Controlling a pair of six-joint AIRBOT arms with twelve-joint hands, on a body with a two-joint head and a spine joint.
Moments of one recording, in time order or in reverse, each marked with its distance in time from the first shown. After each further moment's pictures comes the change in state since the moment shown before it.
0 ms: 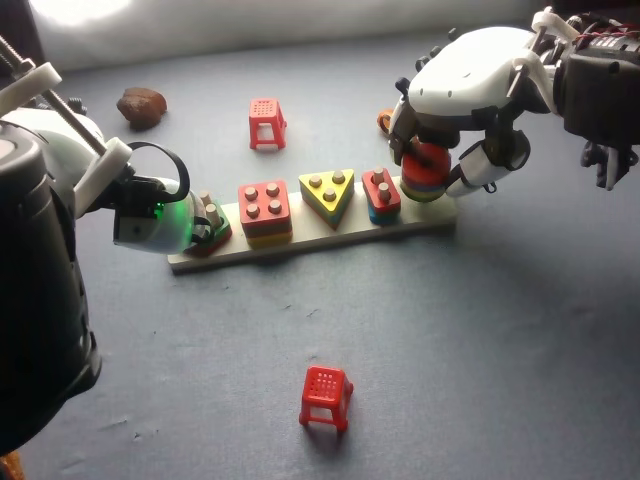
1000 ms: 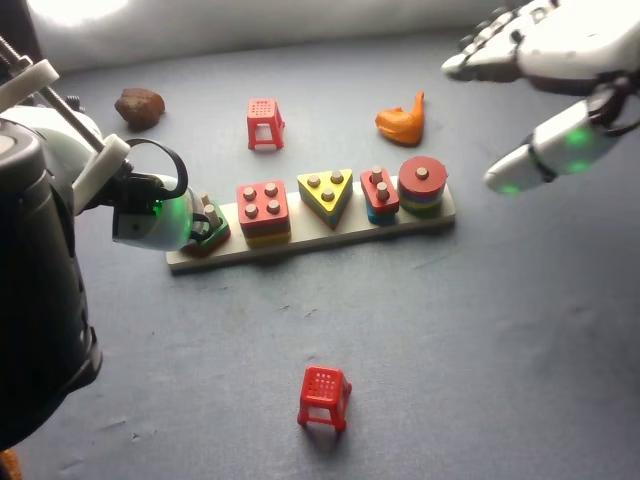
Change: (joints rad) left arm -0.001 -0.001 0.005 0.000 0.002 -0.004; right arm 0.041 0.322 -0.232 -0.004 -0.035 -0.006
